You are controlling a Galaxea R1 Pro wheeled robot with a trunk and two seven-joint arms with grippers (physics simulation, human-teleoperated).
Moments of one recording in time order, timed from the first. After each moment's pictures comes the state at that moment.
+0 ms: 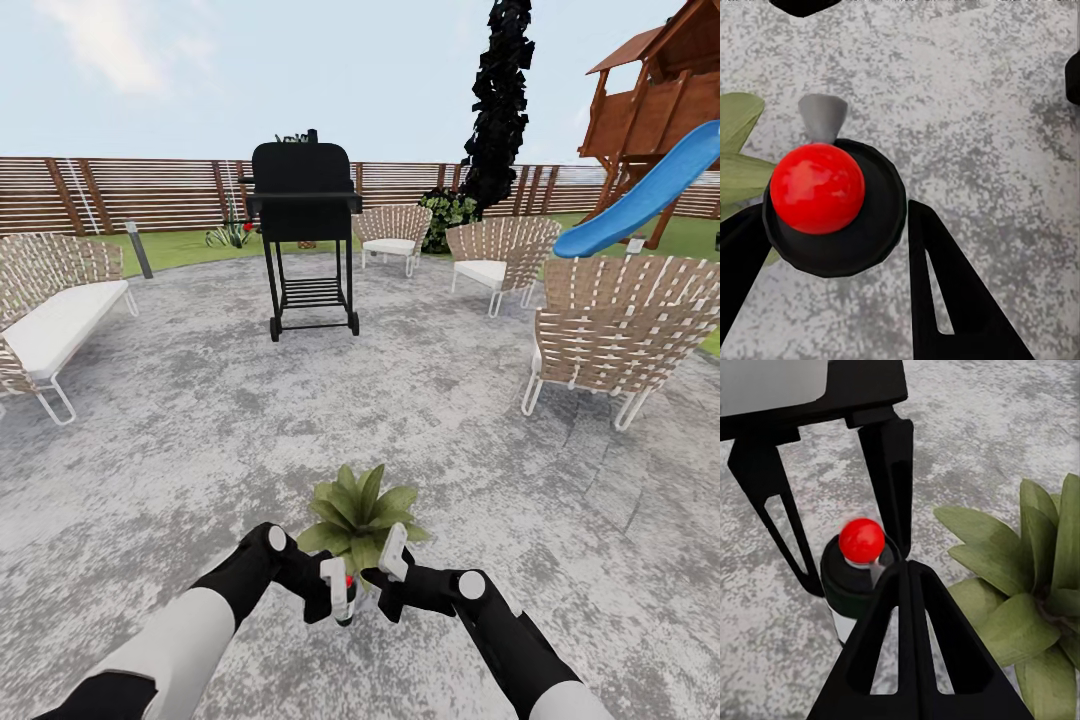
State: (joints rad) left arm -0.76 -0.14 -0.07 -0.47 -0.97 -0.09 -1.07; right arm -0.49 0.04 0.24 -0.84 0.42 -0.11 0.77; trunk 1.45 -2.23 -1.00
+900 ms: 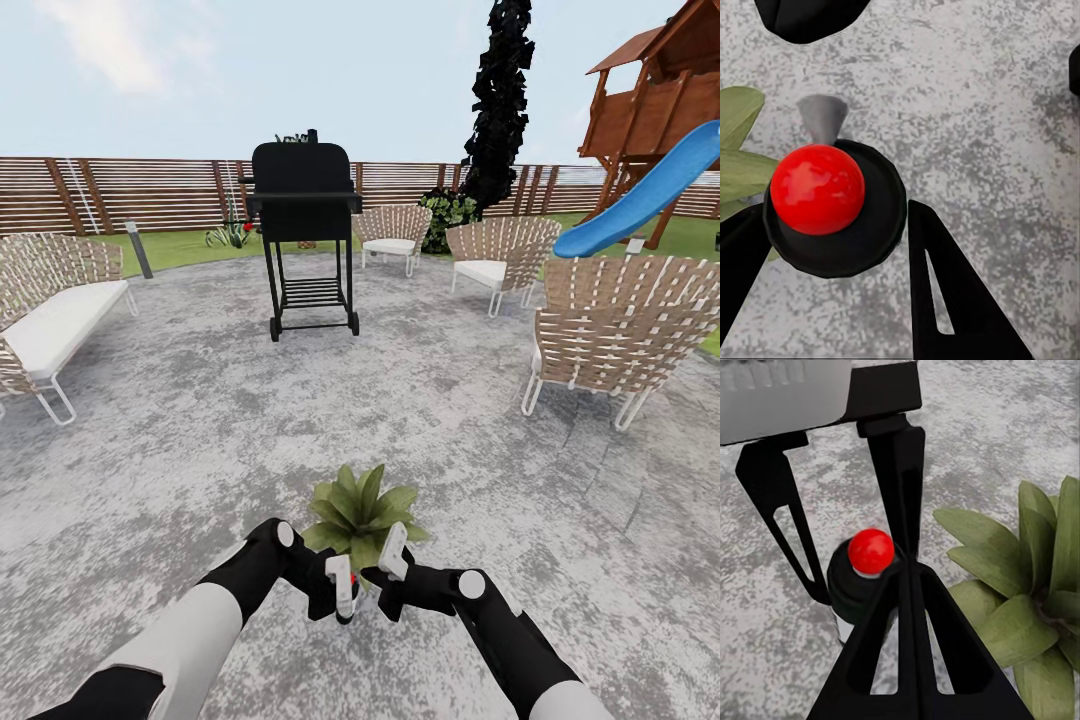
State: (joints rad) left arm -0.78 -0.16 -0.08 -0.46 -1.01 -0.04 -1.07; right arm -0.49 0.04 0.24 -0.84 0.42 -0.11 0.77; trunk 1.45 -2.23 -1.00
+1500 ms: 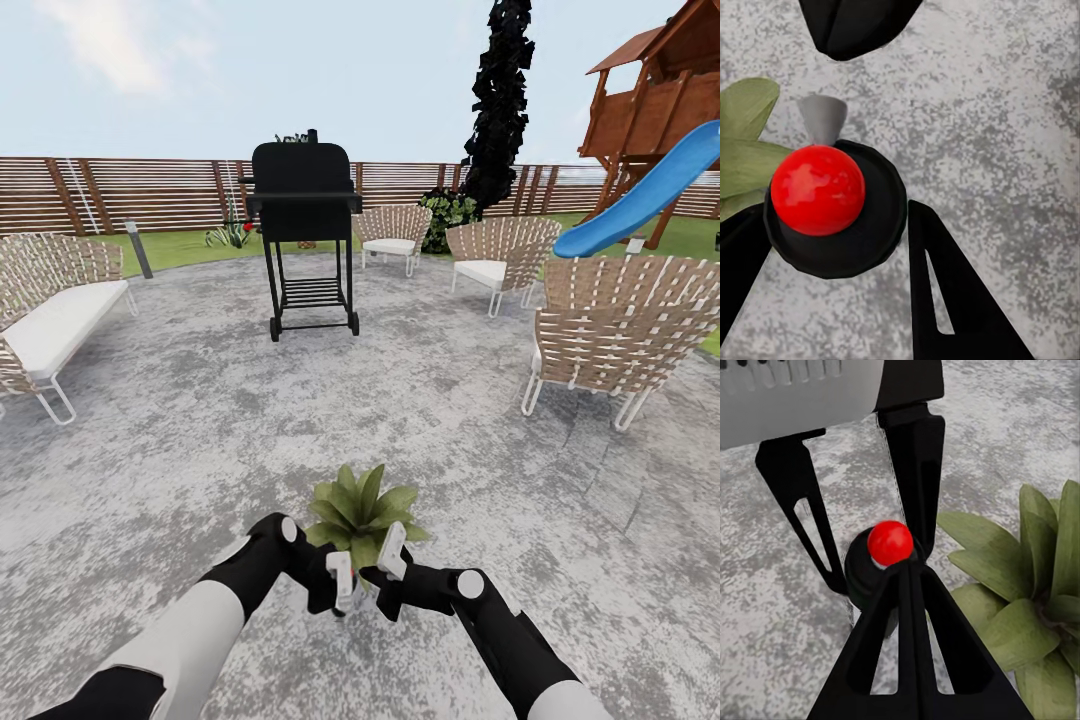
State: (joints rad) left arm -0.78 -0.17 -0.10 -0.50 -1.04 -0.01 -1.07; right arm -0.49 0.05 0.24 -0.84 0.42 -0.11 0.77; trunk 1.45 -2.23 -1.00
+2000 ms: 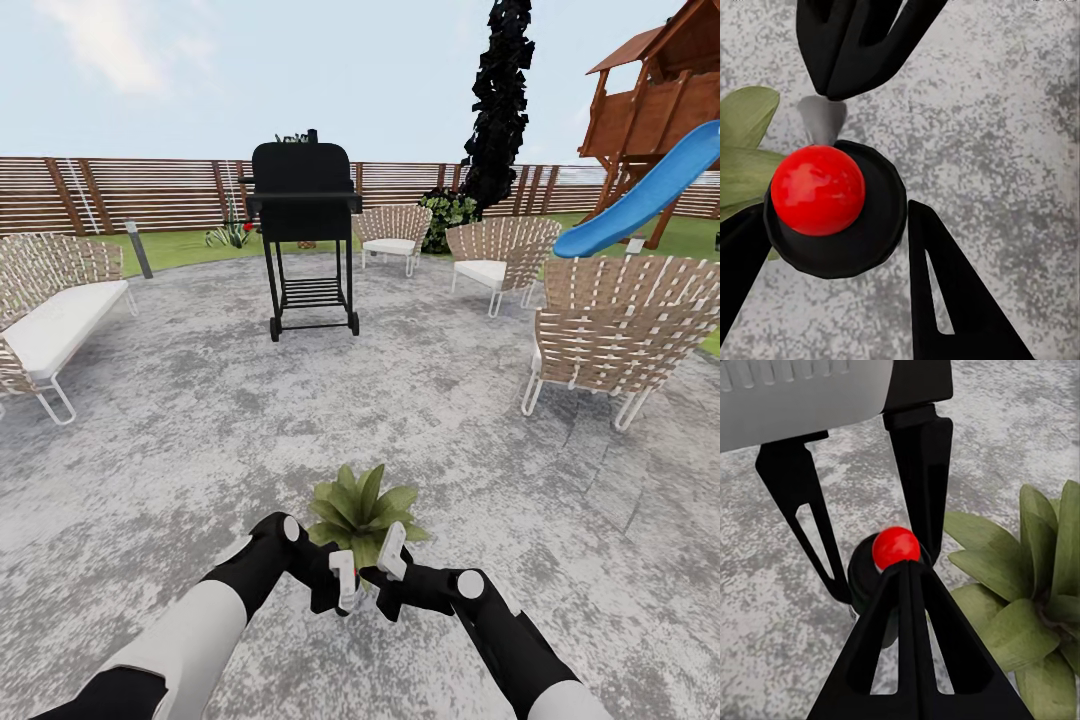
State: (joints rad) left arm -0.78 -0.17 -0.10 -0.51 -1.04 0.00 -1.07; right arm -0.49 0.05 0.24 -0.84 0.42 -0.11 0.77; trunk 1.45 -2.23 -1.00
